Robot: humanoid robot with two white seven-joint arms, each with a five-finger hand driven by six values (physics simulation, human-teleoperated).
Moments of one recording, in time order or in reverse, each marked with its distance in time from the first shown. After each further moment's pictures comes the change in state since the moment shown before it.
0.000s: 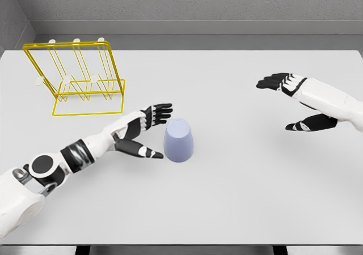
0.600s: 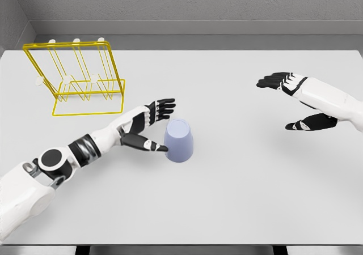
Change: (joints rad) left arm -0.051 -0.060 -0.017 0.091 0.000 0.001 0.000; right arm 0.000 0.005 -0.003 0.001 -0.002 0.000 0.000
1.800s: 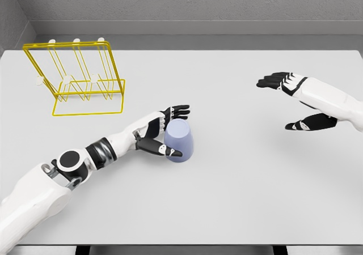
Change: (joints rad) left arm -0.011 -0.076 -0.032 0.036 -0.009 0.034 0.001; right arm 0.000 0.002 0.000 0.000 -0.001 0.000 0.000
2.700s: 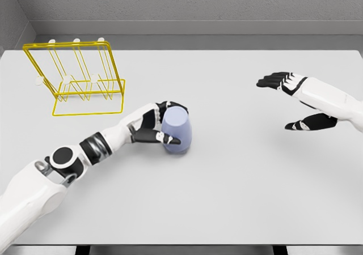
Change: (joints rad) left arm 0.006 0.019 0.054 -0.049 0.011 -0.013 0.002; right arm 0.000 0.000 0.000 -0.001 -0.003 0.000 0.000
